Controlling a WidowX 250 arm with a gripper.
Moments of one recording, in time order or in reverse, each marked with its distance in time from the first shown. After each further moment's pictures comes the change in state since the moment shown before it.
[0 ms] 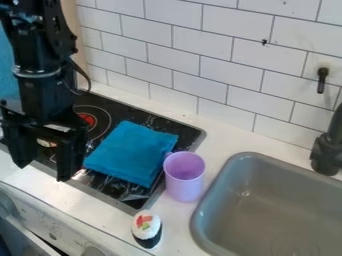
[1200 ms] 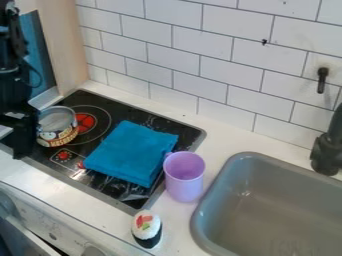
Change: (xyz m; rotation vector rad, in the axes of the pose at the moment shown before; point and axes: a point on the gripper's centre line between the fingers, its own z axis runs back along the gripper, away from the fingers) arm 0.041 0.106 -0.036 0.039 0.097 0.073
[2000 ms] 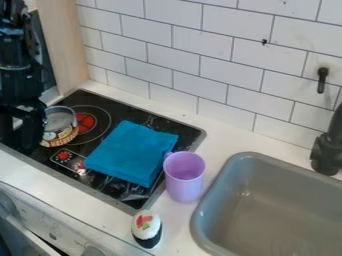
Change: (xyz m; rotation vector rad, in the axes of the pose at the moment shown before) arm 0.046 0.015 -0.014 -0.022 0.023 -0.134
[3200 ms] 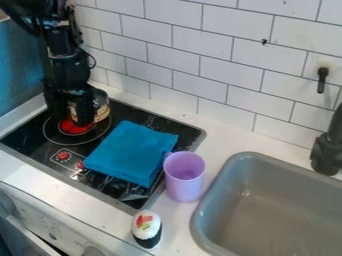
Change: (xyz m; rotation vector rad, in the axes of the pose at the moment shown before) arm 0.081 -0.031 0.009 -0.093 -0.099 -0.054
